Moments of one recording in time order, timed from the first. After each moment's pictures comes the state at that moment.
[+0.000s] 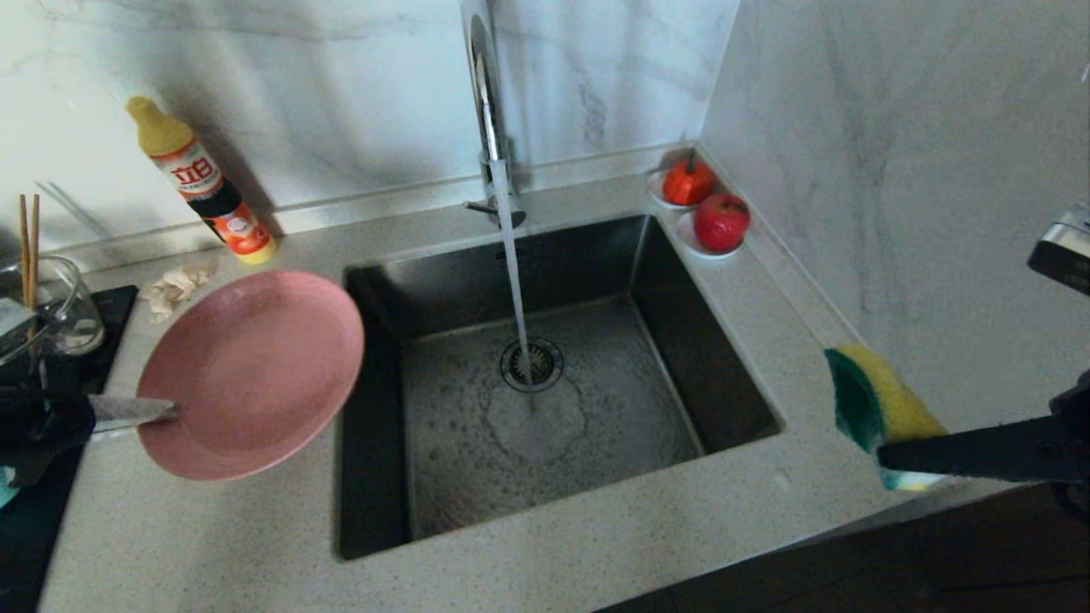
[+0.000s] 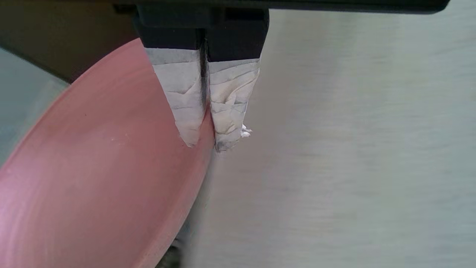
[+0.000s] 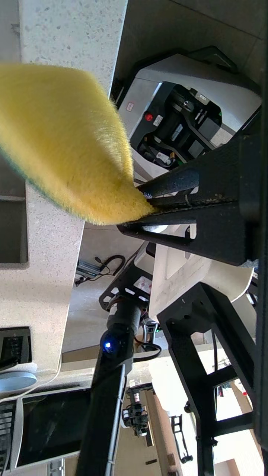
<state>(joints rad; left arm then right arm) 0.53 1.52 -1.04 0.38 -0.79 -0.16 0.46 1.17 -1.16 0.52 0.51 0.41</state>
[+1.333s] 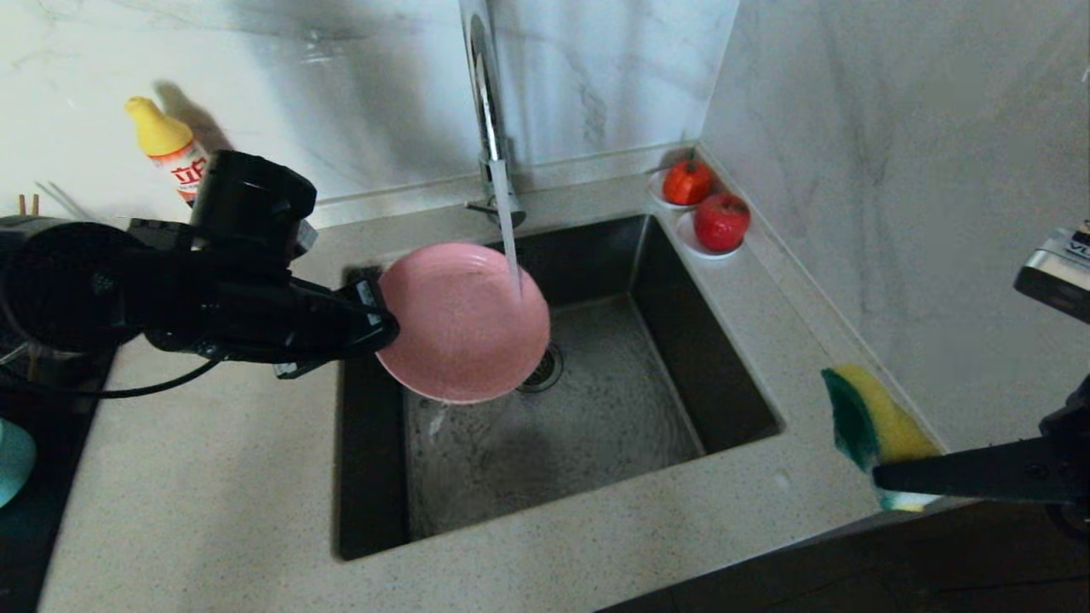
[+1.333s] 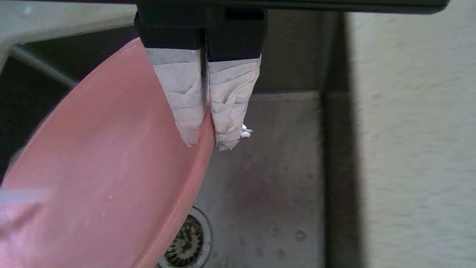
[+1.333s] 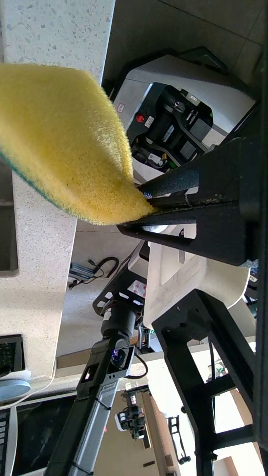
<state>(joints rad) -0.31 1.72 -1.32 0.22 0.08 -0.59 0.46 1.17 -1.12 0.52 0.50 0.41</state>
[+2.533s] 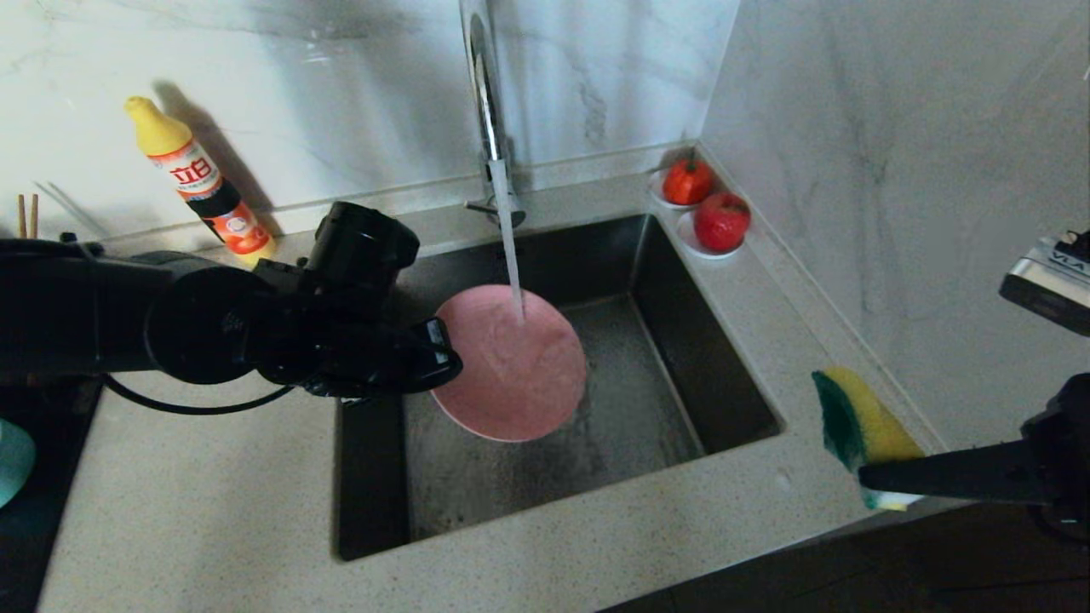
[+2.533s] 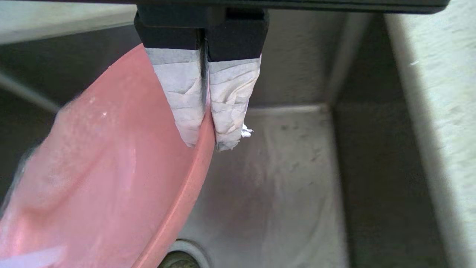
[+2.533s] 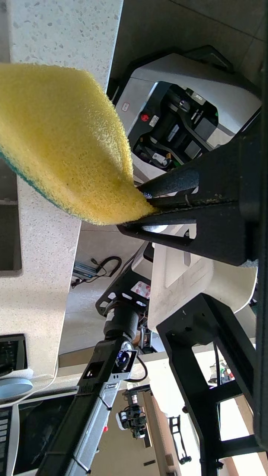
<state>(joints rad) -0.46 1.81 -1.30 0.21 0.21 -0.61 0.46 1.18 -1.08 0.45 0.51 0.41</state>
